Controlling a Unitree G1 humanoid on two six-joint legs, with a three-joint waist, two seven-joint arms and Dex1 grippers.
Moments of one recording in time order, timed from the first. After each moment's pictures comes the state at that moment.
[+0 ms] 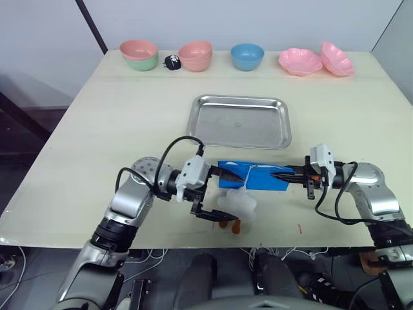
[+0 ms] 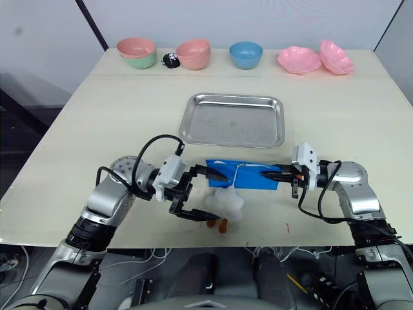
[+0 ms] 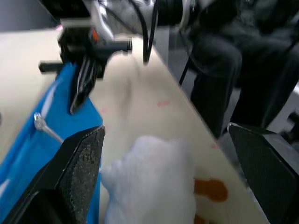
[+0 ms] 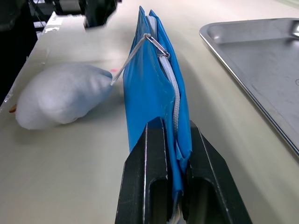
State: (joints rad) left arm -0.42 0.56 -0.25 -0.08 -0.33 0.14 -1.45; right arm -0.39 -0.59 0.07 0.20 0.36 0.03 1.31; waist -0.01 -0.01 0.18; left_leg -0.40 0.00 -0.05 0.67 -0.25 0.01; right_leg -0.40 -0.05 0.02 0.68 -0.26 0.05
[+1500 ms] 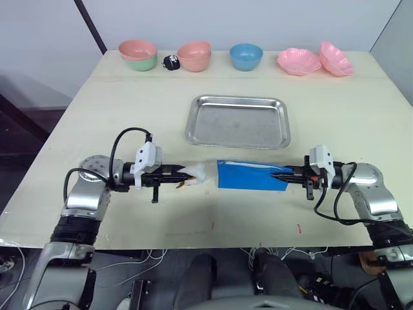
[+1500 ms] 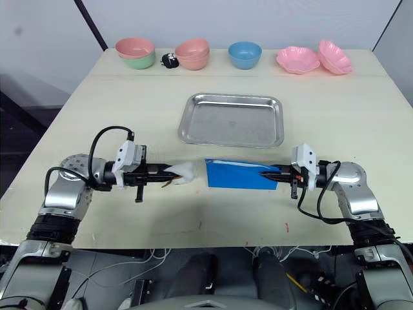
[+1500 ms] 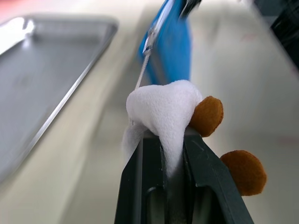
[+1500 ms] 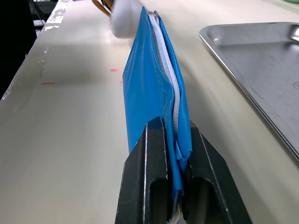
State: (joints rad) left arm -0.41 0.75 -0.03 0.29 -0.35 -0.04 -1.41; right arm -0.39 -0.58 0.08 0.21 0.36 -0.01 1.30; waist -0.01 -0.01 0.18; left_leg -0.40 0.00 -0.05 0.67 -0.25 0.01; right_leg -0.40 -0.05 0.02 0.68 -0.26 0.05
